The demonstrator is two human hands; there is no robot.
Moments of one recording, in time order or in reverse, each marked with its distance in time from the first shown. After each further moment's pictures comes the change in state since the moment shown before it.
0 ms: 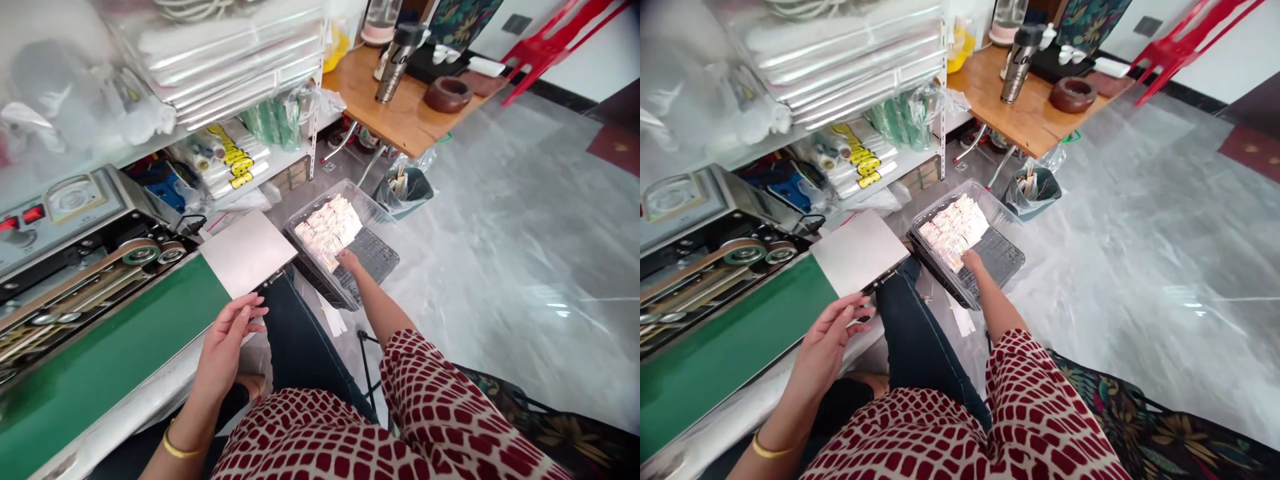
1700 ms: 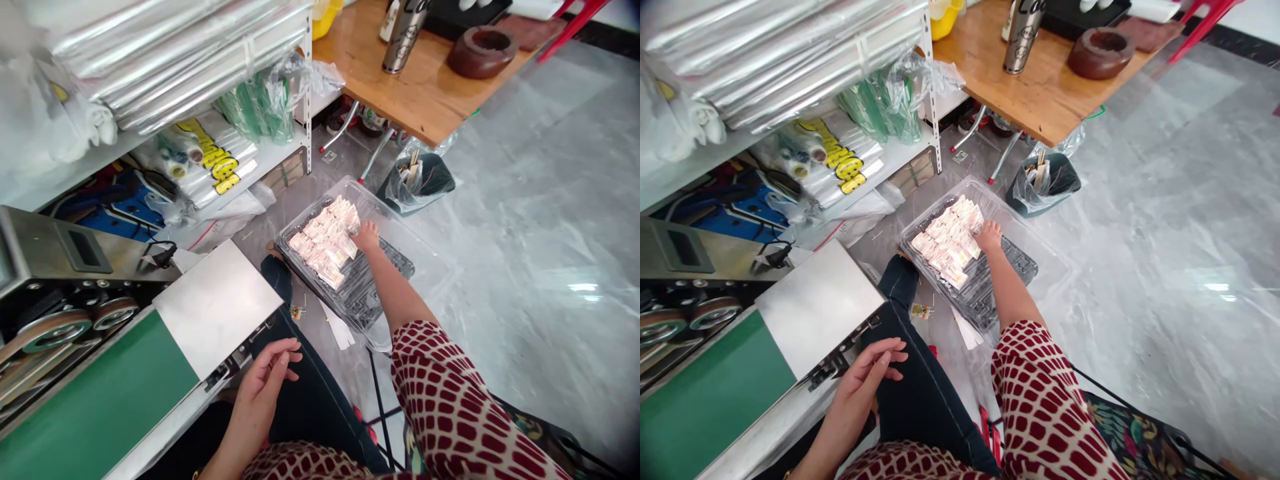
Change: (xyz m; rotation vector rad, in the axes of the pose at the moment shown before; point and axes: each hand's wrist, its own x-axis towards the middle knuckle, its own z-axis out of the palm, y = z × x) left_hand 0.040 -0.019 0.075 0.242 -0.080 -0.348; right_hand 0.153 0.041 -0.032 -0.263 0.150 0.057
